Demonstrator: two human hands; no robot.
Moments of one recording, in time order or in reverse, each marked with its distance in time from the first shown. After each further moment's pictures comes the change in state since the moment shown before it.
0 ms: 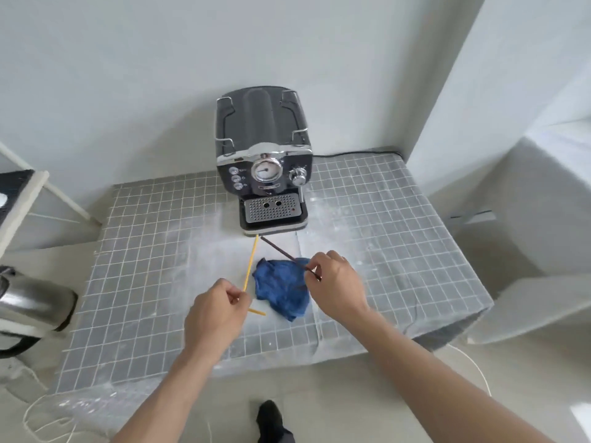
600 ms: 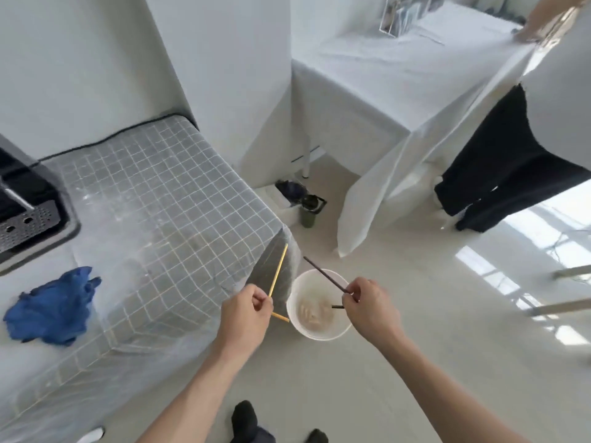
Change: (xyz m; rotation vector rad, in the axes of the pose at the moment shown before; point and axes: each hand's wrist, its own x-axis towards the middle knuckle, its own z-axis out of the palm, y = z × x) left_hand -0.230 0.207 0.294 -0.127 -0.479 0.455; right_hand -0.284 0.370 -0.164 0.071 0.158 0.790
